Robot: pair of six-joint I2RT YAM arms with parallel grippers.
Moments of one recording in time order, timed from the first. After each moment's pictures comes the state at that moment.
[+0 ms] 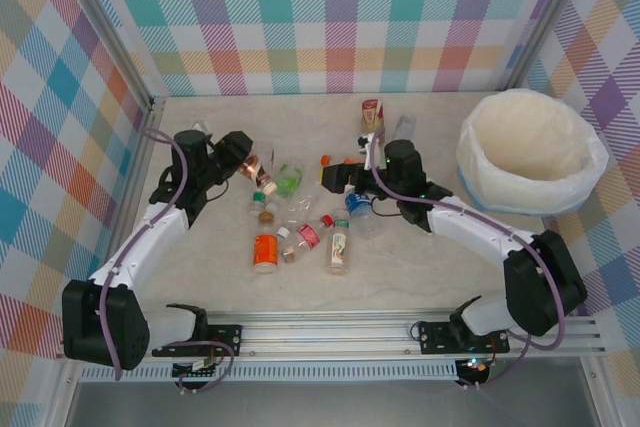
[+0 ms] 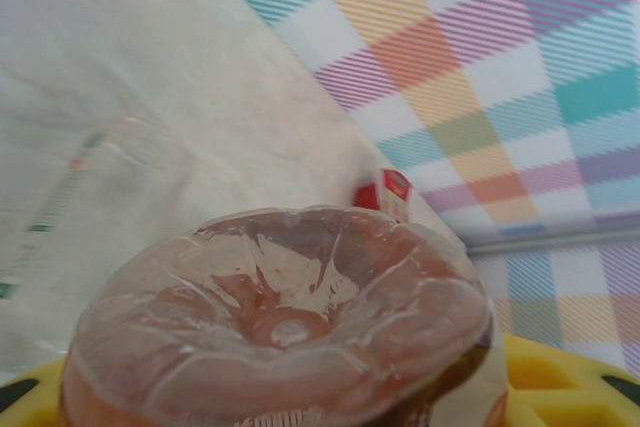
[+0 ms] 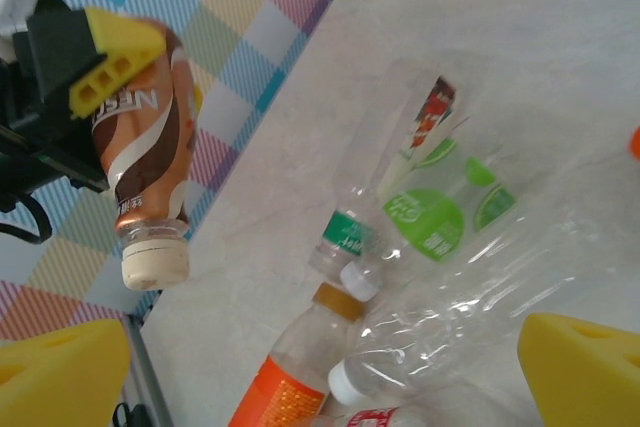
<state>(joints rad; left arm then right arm) -0.20 1.22 0.87 -0.04 0.21 -0.96 0.60 1.42 0.86 0.19 -0.47 0.60</state>
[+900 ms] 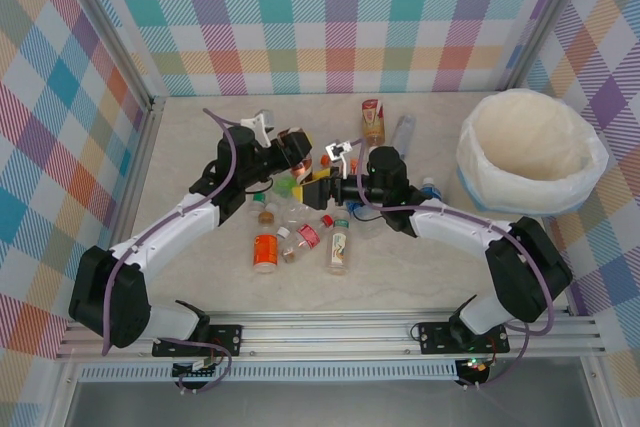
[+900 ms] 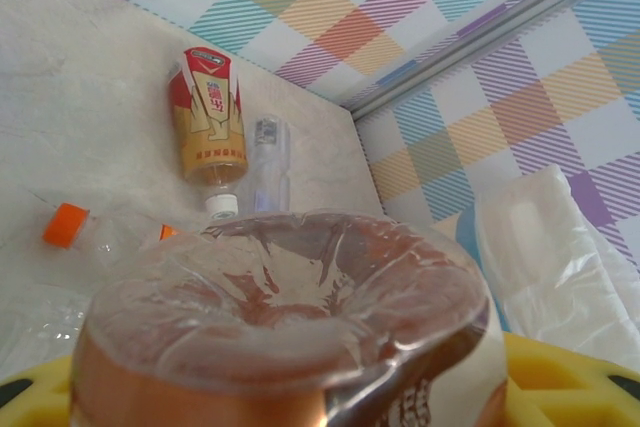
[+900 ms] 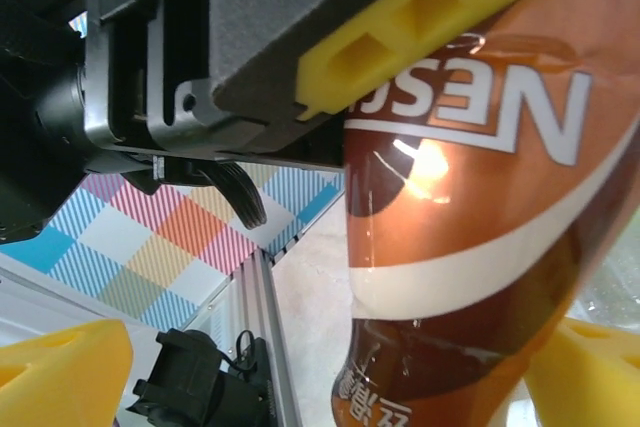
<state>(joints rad) -0.47 1.35 0.96 0.13 0.29 -0.84 0.69 1.49 0.86 0.48 -0.71 0.63</state>
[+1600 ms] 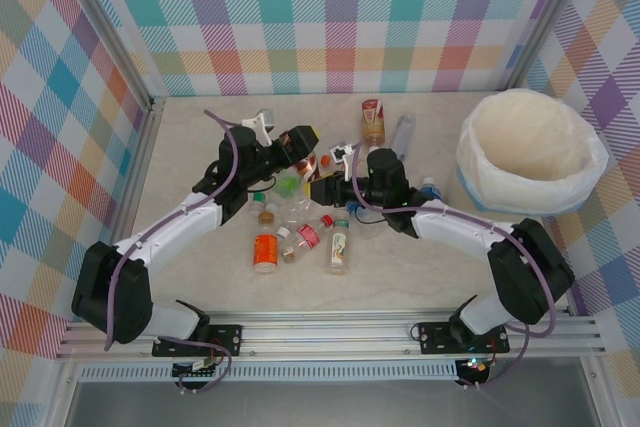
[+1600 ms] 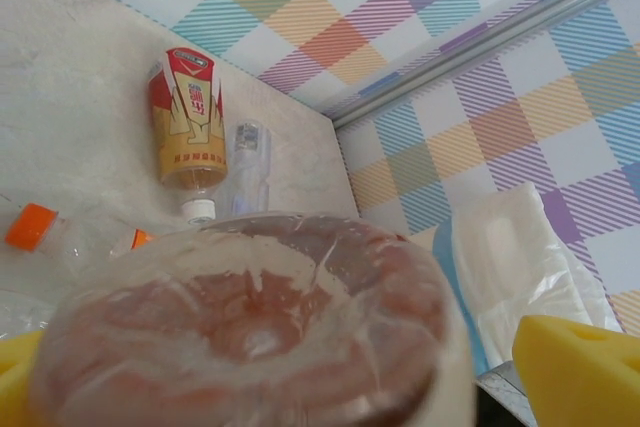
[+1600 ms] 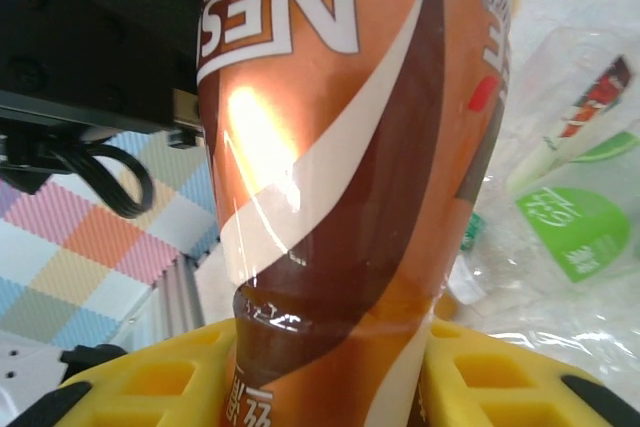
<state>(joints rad) -0.48 1.36 0.95 0.20 0.28 -0.90 0.69 1.46 0.85 0.33 -0.54 0.53</state>
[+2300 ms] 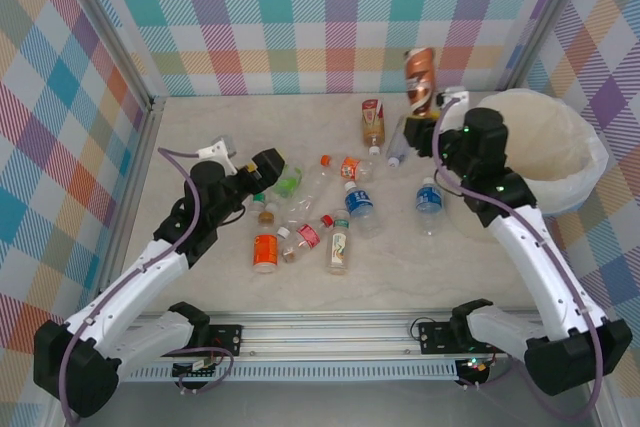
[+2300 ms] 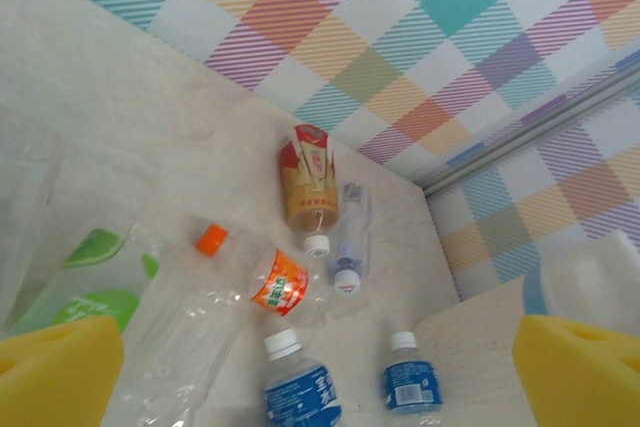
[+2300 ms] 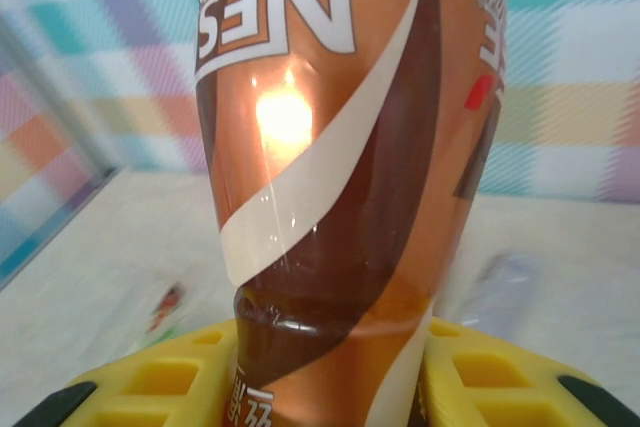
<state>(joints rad) -0.48 0.95 0.73 -0.03 -0.01 -0.81 0.28 1.07 1.16 -0.33 -0.09 0.16</state>
